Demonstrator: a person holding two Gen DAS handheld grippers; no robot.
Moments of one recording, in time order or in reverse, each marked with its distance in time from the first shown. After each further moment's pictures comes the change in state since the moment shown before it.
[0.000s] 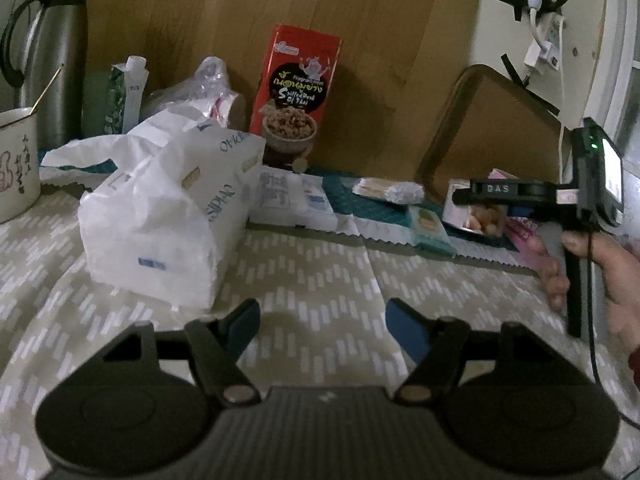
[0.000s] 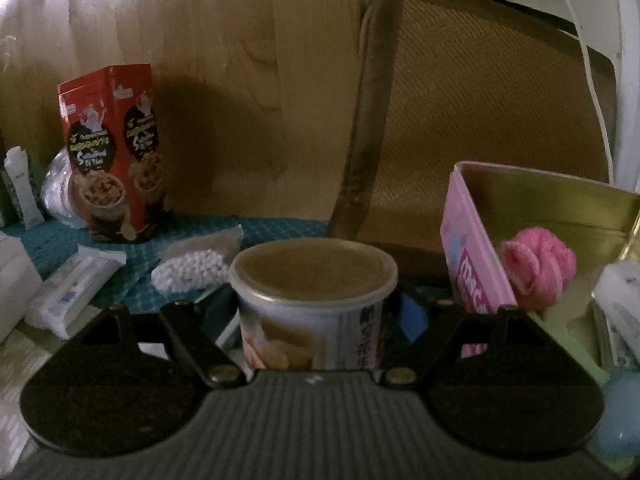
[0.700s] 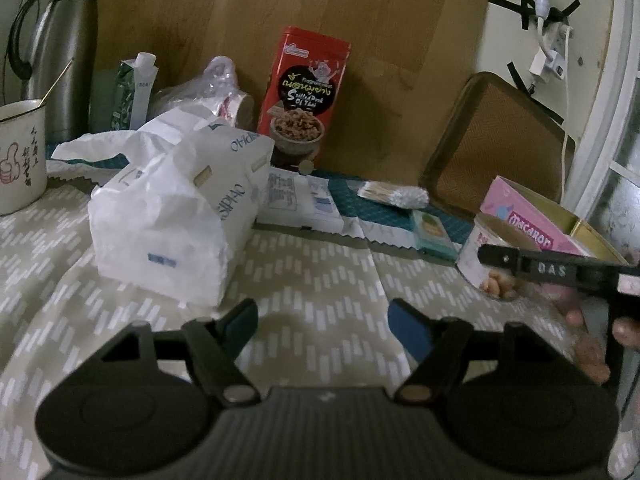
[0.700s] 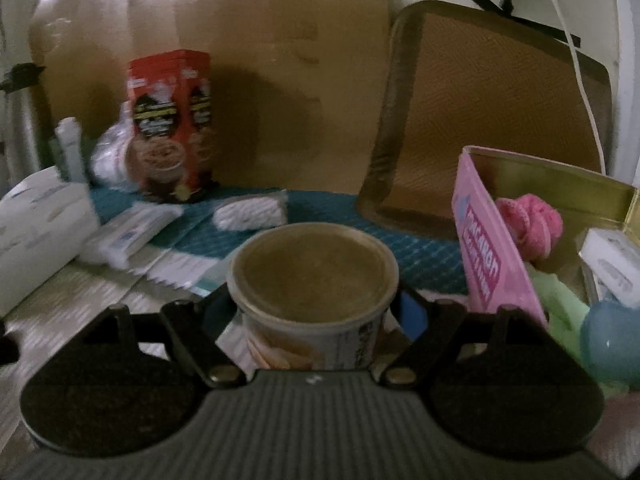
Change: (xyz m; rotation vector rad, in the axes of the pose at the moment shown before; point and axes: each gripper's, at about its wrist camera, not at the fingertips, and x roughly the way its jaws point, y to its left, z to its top) left arm -0.004 0.005 0.000 -0.028 -0.001 -0.002; right arm -0.060 0.023 -0.044 -0.054 -0.016 0.073
